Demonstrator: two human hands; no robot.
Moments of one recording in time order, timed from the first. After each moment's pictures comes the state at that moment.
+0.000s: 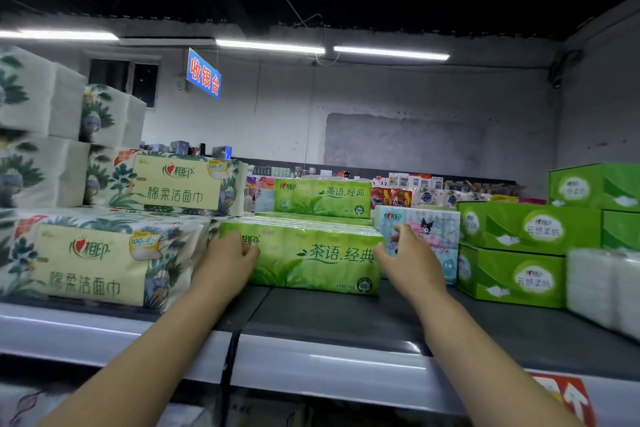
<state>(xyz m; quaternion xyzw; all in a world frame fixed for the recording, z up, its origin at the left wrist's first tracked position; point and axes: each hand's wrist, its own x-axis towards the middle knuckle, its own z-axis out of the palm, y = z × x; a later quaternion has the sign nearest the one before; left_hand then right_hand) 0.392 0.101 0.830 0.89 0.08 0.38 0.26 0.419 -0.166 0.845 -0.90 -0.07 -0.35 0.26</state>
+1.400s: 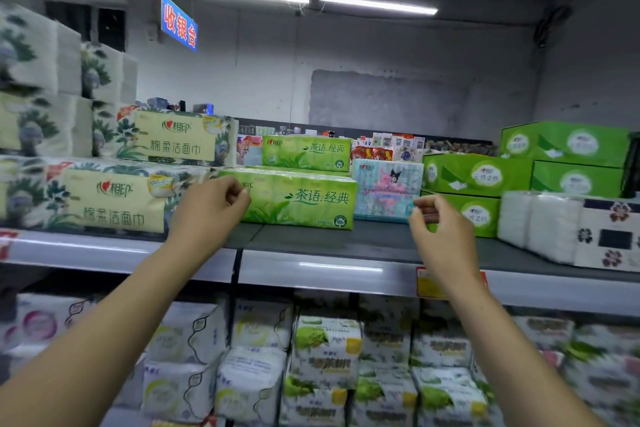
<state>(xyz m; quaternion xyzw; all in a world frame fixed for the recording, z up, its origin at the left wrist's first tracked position) 0.273 0.087 0.833 0.85 -0.07 0.44 0.29 0.272 -0.213 0.821 -0.80 -0.09 -0.45 0.40</state>
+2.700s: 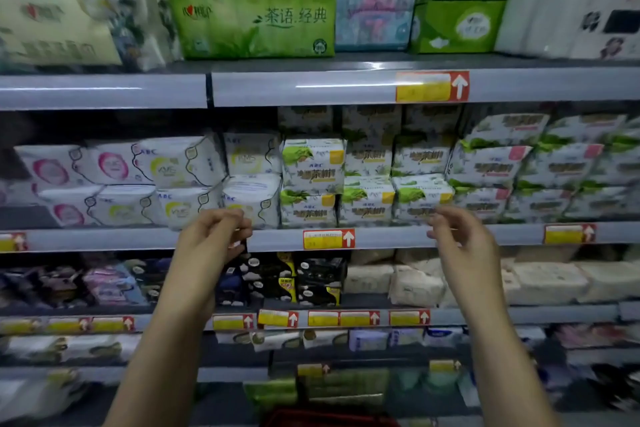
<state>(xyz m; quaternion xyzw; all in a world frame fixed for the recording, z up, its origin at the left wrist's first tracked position) 0.126 0.028 0.642 0.68 0.10 0.13 0.71 0.136 -0.256 0.607 -0.78 0.04 -0.29 0.55</state>
